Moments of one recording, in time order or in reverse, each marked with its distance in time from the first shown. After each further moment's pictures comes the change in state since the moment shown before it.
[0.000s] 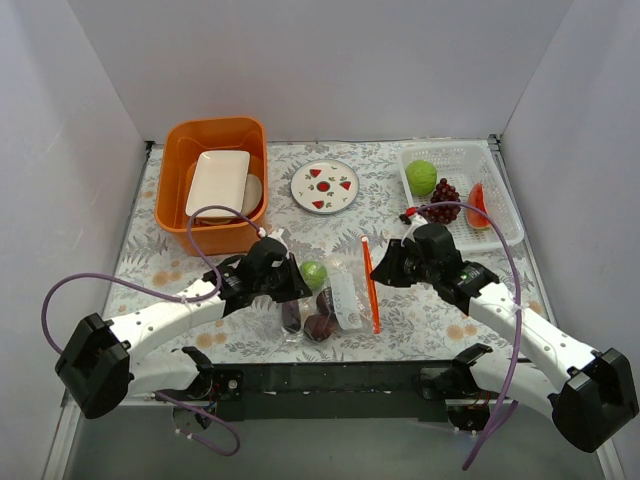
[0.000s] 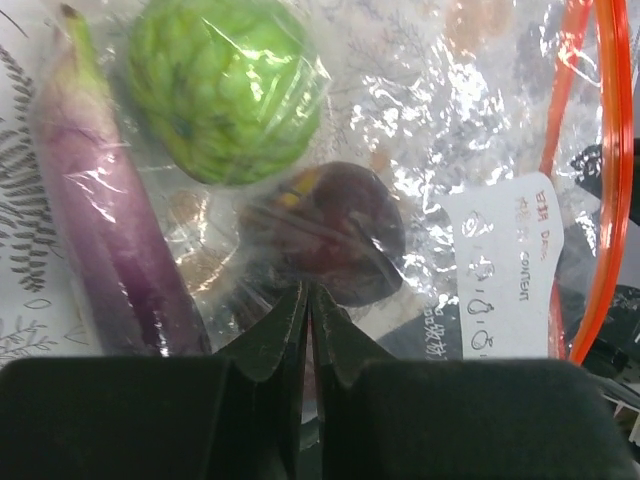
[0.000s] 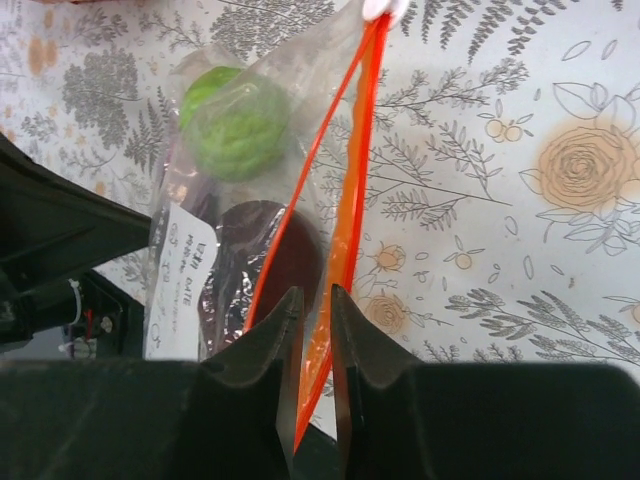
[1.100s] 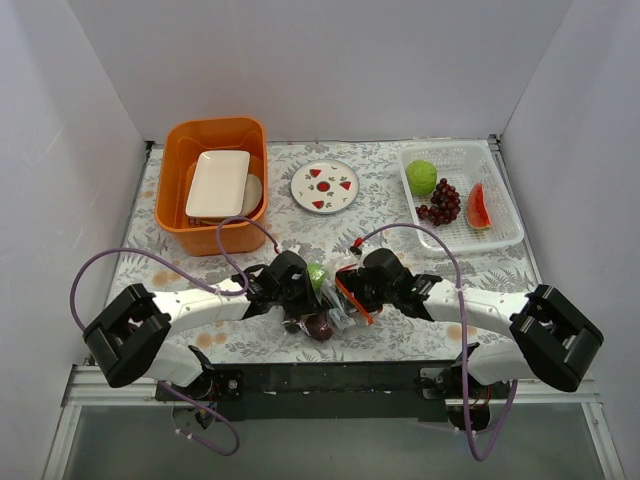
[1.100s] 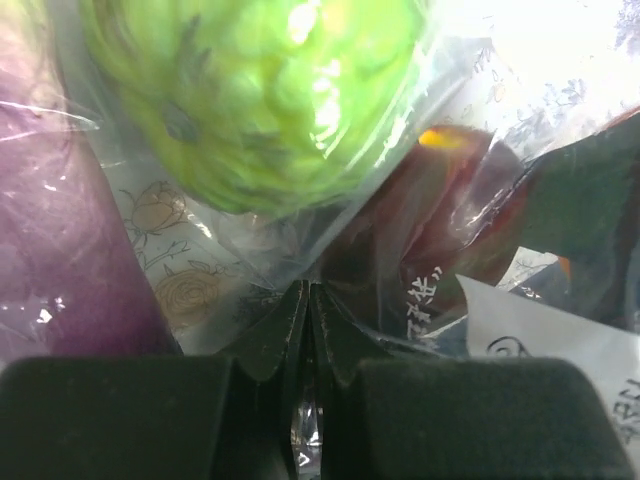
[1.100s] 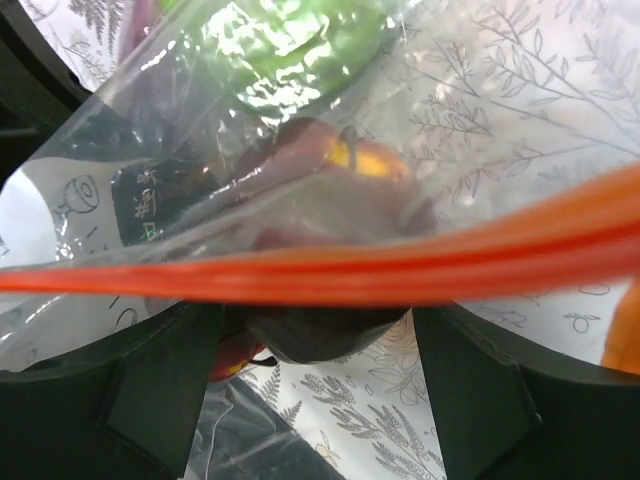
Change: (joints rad) left arm -0.102 0.209 -0.055 0.166 0.000 -0.082; right arm 0.284 0.324 -0.104 0.347 -0.005 0.064
